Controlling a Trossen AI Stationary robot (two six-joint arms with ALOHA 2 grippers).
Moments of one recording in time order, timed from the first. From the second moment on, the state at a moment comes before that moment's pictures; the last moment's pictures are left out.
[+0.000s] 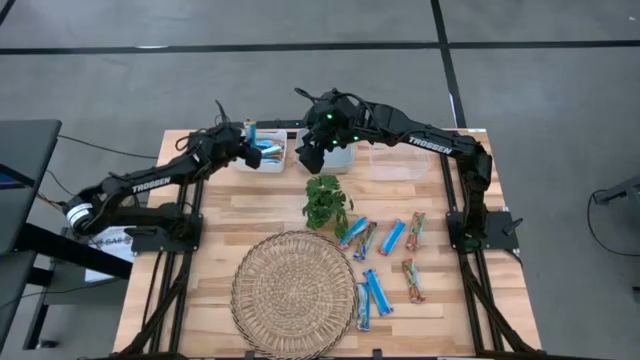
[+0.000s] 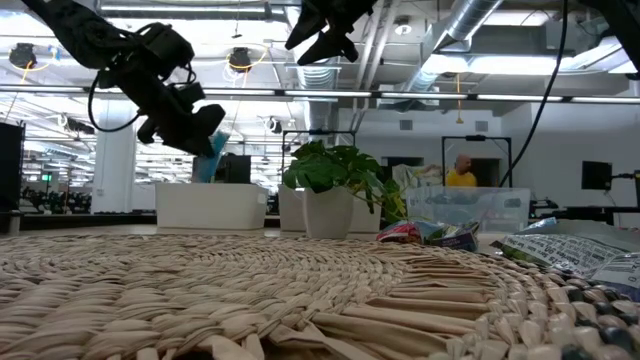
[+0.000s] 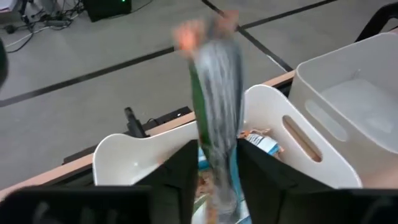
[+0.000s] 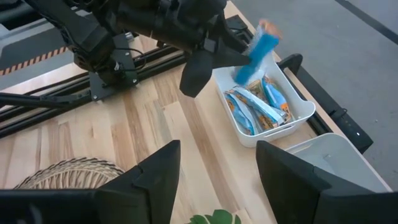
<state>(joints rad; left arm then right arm) 0.76 1.10 0.53 0.06 -0.27 -0.16 -0.28 1.93 2.05 -0.80 -0.07 0.12</state>
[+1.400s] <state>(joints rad) 0.11 0.37 0.16 0.22 -0.35 -0.35 -0.23 1.93 2.05 -1.05 -0.16 -0.09</state>
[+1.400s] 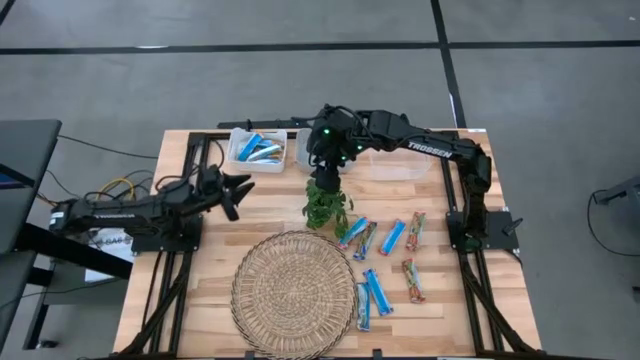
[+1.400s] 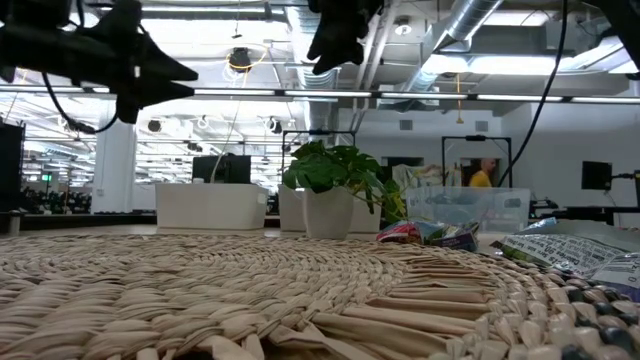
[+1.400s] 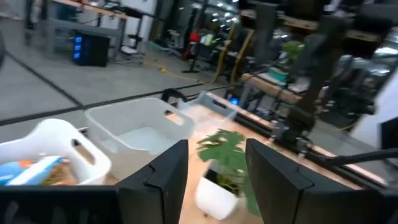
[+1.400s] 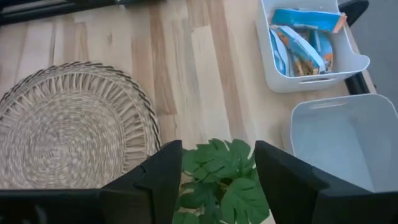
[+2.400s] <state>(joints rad) 0.01 0.08 0.01 0.04 -0.08 -0.23 -0.14 1.85 2.05 -1.22 -0.05 0.07</state>
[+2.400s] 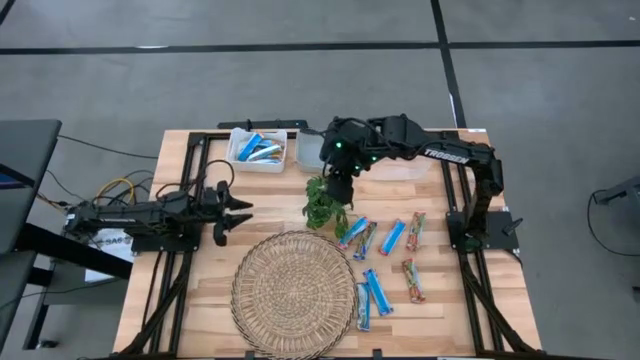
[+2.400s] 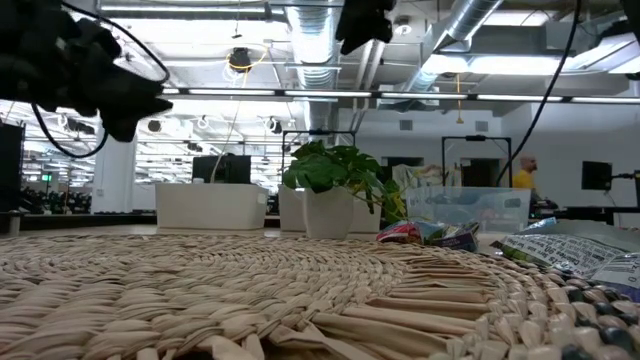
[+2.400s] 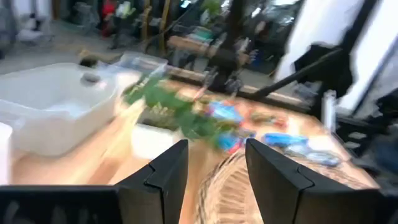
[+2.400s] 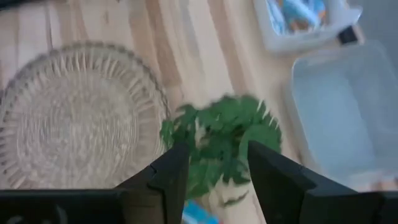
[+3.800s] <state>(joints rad) 0.01 0.01 0.01 0.02 -0.01 -0.42 0.06 1.29 0.94 -1.46 0.11 1.21</state>
